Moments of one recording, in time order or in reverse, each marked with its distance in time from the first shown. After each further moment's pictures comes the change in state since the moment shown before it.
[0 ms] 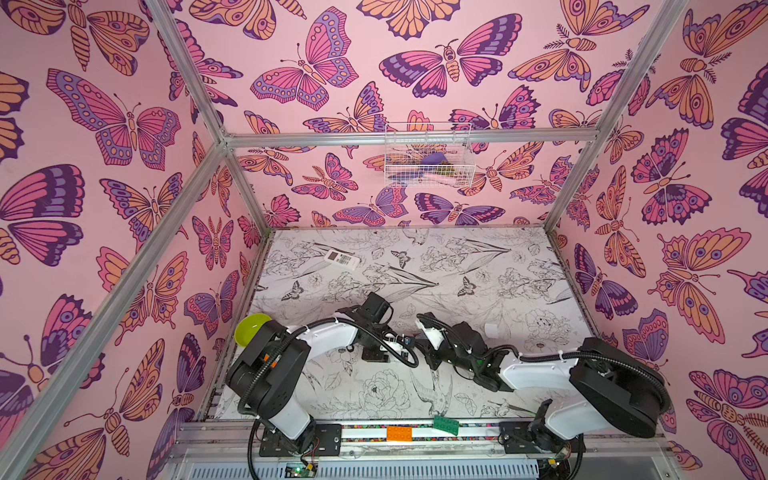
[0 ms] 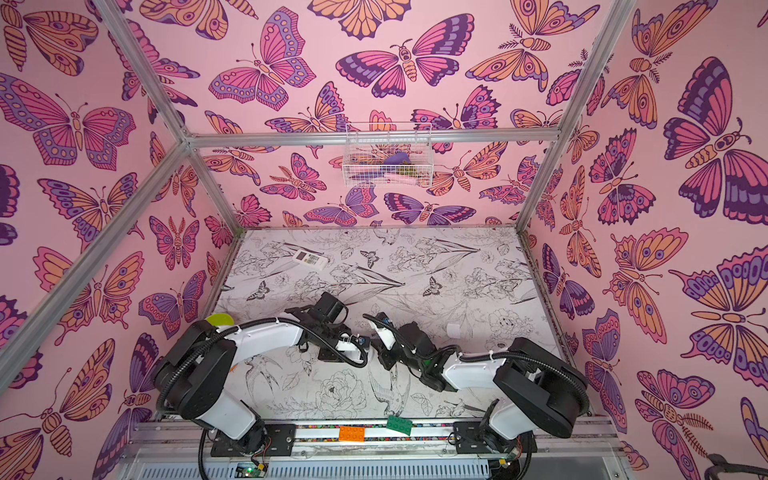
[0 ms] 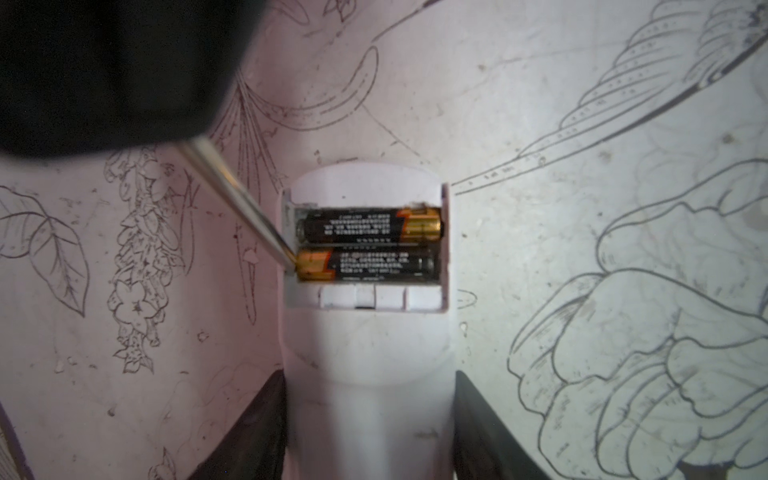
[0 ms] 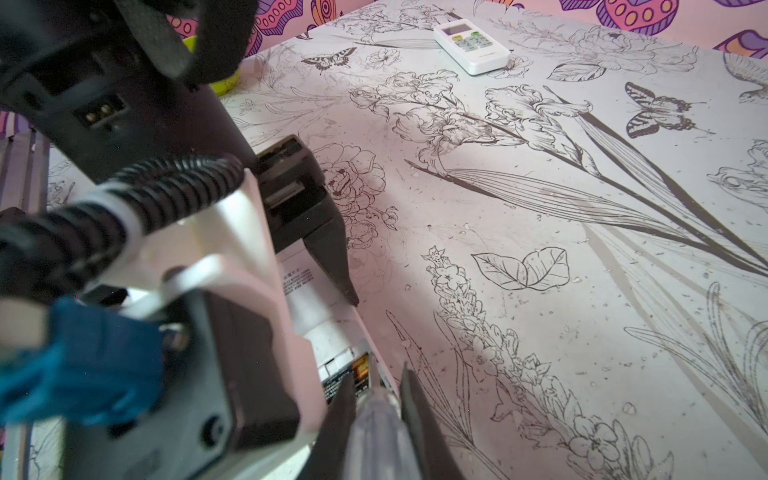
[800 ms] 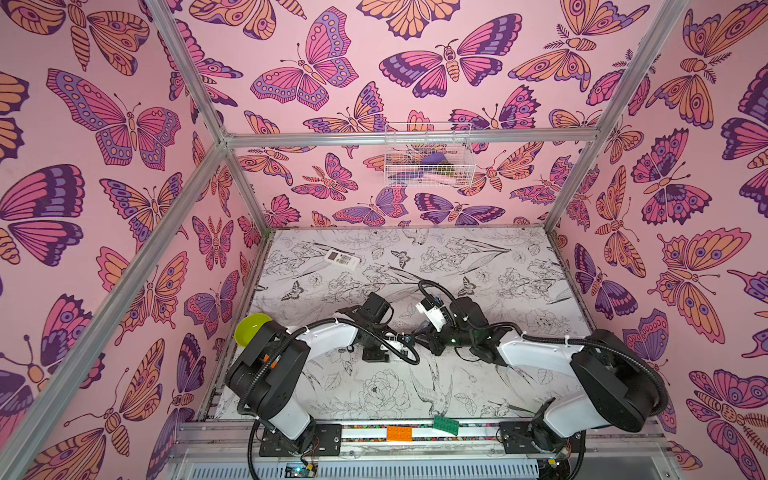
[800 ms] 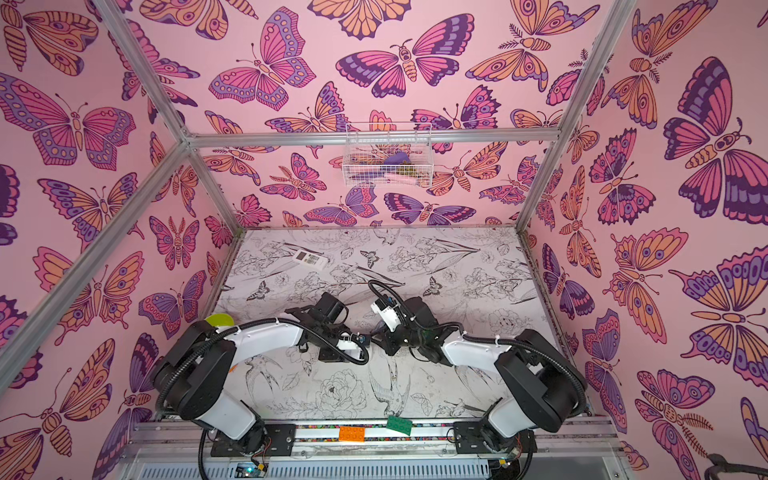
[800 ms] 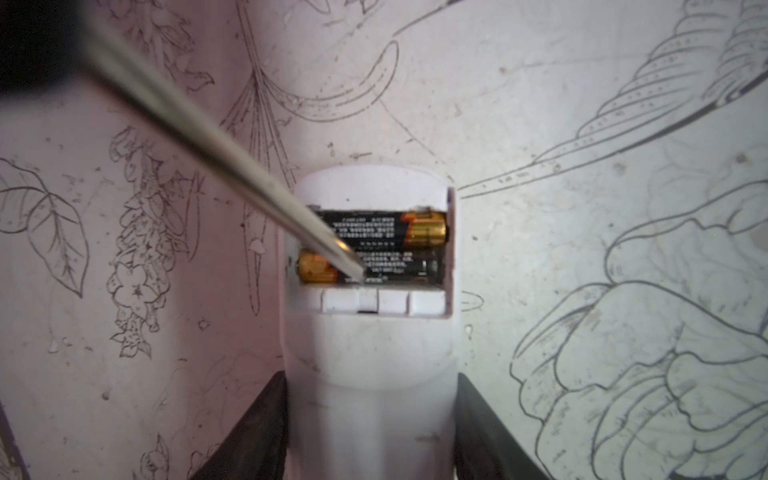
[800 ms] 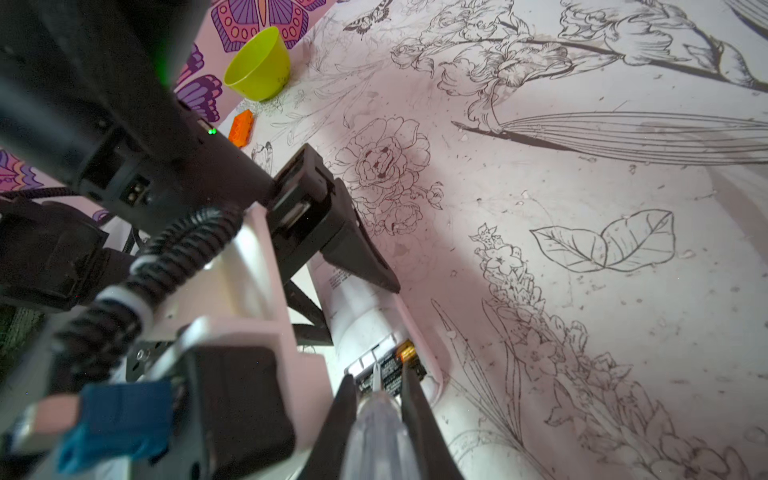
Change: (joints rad) left arm -0.004 -0.004 0.000 -0.001 -0.019 -0.053; right arm -0.187 -0.006 0.164 -0.313 -0.404 0.126
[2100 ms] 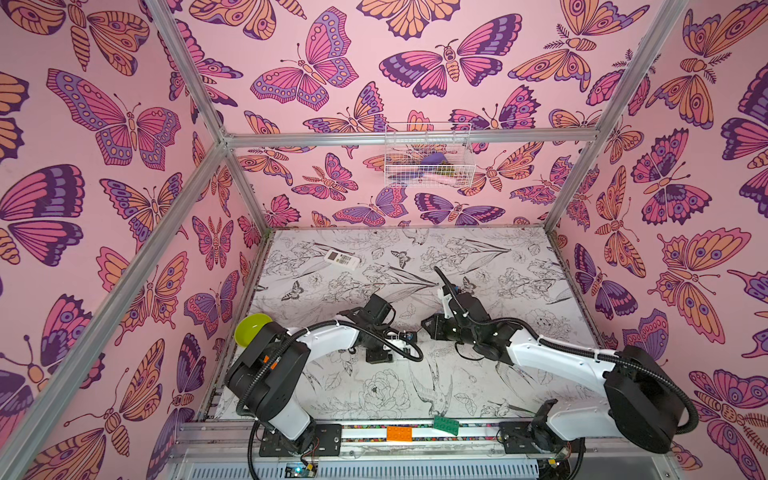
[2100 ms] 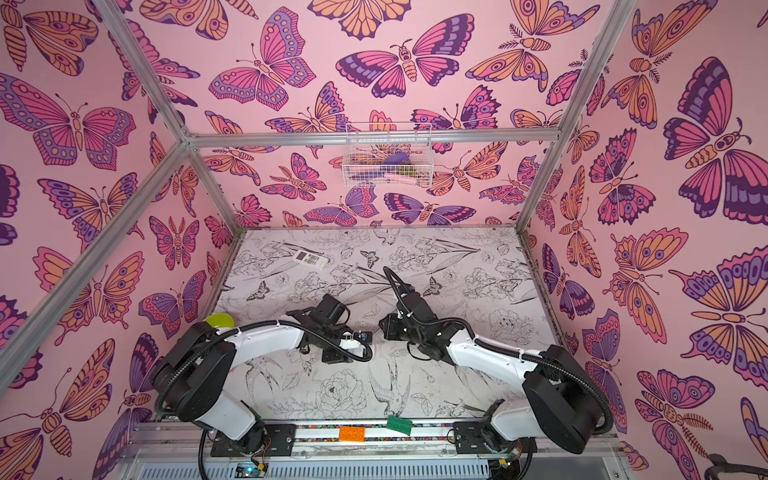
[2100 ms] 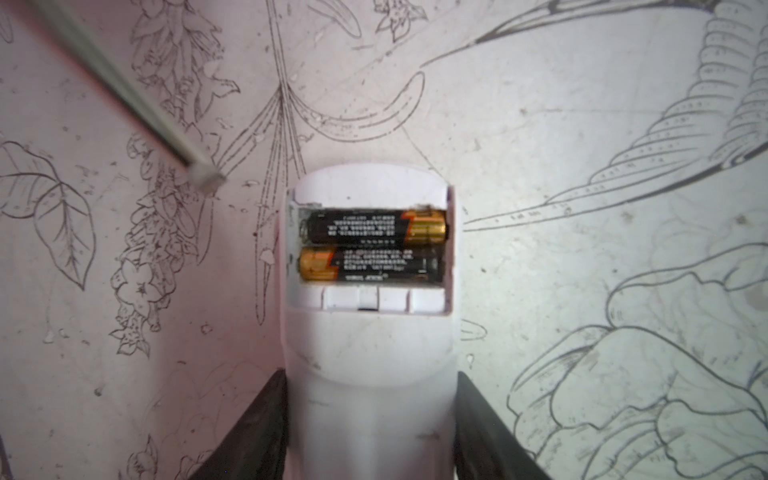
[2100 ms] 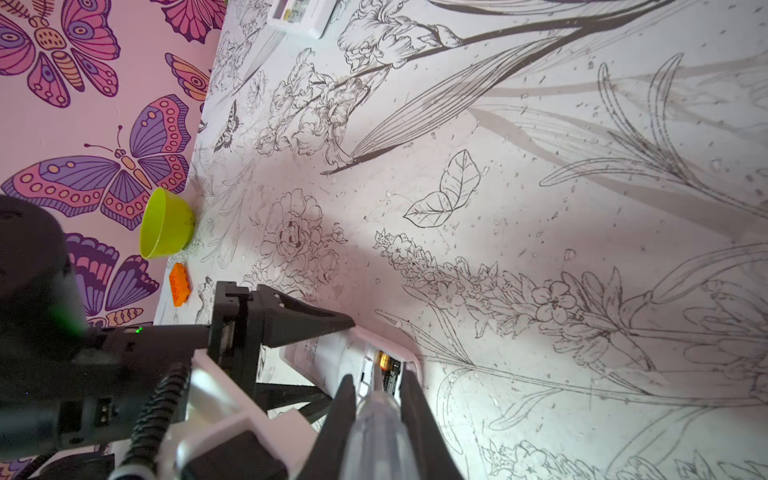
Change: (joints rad) left arm -0.020 -0.007 -0.015 0.046 -0.005 -0.122; right arm 0.056 -0.102 0.120 -0.295 0.386 0.561
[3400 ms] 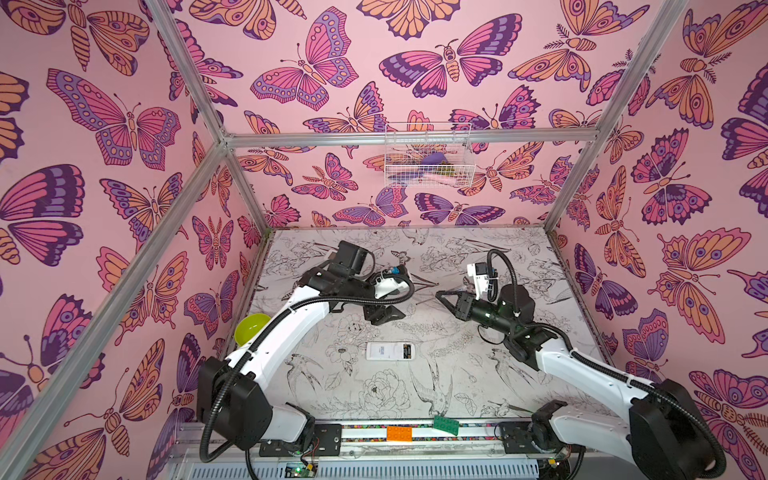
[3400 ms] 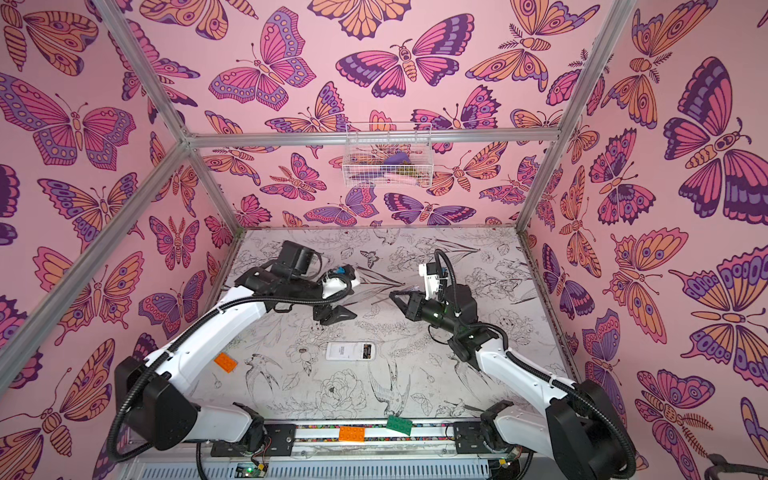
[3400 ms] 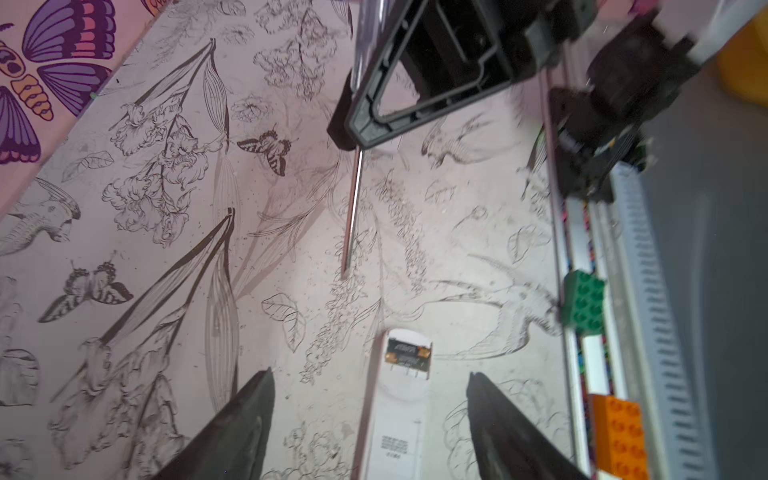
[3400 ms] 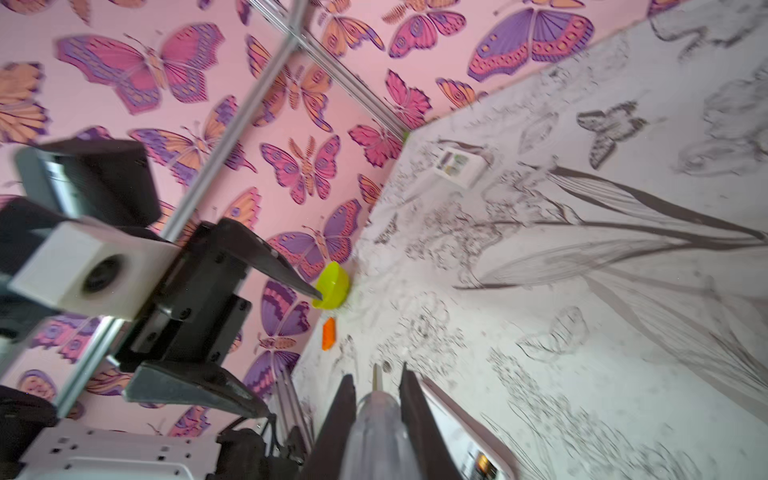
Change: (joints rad) left arm 0.204 -0.203 0.451 -0.367 0.458 -0.249; right arm -0.276 -0.203 -0.174 0.534 -0.408 0.045
